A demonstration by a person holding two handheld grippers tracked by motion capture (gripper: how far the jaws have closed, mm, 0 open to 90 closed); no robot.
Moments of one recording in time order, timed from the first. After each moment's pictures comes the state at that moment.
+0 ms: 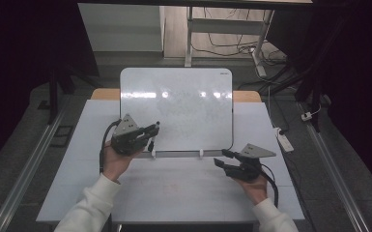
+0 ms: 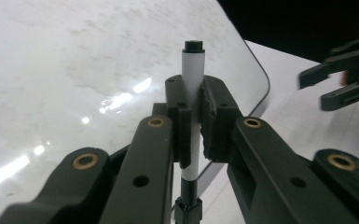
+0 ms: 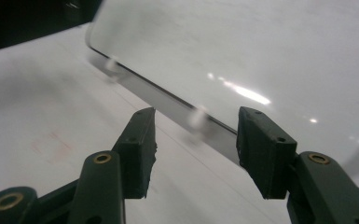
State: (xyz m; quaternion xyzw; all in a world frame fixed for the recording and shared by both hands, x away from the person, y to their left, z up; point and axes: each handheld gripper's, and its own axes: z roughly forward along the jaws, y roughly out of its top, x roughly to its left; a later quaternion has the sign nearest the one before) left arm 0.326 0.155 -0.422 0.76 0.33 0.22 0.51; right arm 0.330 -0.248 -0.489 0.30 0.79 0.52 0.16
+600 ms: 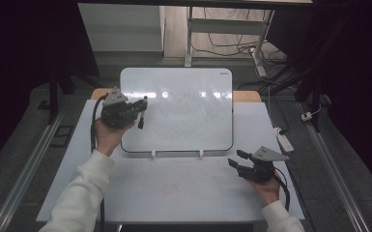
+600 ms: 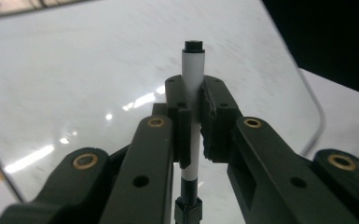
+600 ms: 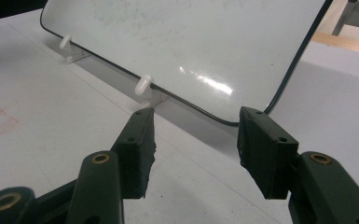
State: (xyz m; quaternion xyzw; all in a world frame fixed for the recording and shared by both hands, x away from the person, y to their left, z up) left arm 0.382 0.185 -0.379 0.74 0.39 0.25 0.49; right arm 0.331 -0.280 -0.496 0.32 0.79 0.49 0.20
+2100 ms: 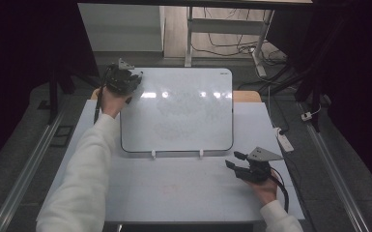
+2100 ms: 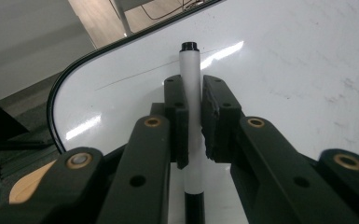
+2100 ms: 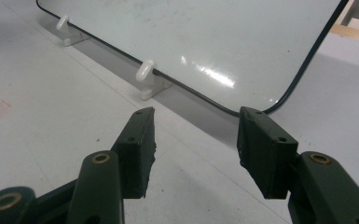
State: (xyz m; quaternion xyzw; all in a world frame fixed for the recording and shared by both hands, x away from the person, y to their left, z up) left arm 0.489 0.197 -0.376 0.76 0.45 0.30 0.37; right arm 0.334 -0.273 -0.504 0.31 0.80 0.47 0.20
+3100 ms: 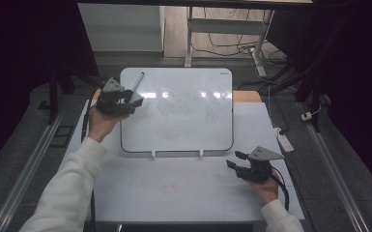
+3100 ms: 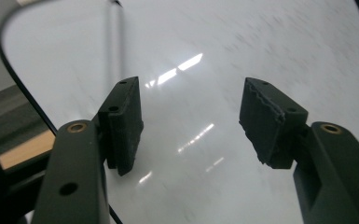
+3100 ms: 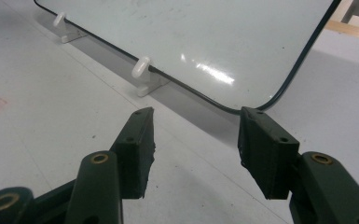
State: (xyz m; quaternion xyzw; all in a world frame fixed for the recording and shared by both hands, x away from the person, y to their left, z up) left arm 0.404 0.208 -0.394 0.77 0.39 0.25 0.43; right arm 0.336 -0.277 -0.503 0.31 0.81 0.47 0.19
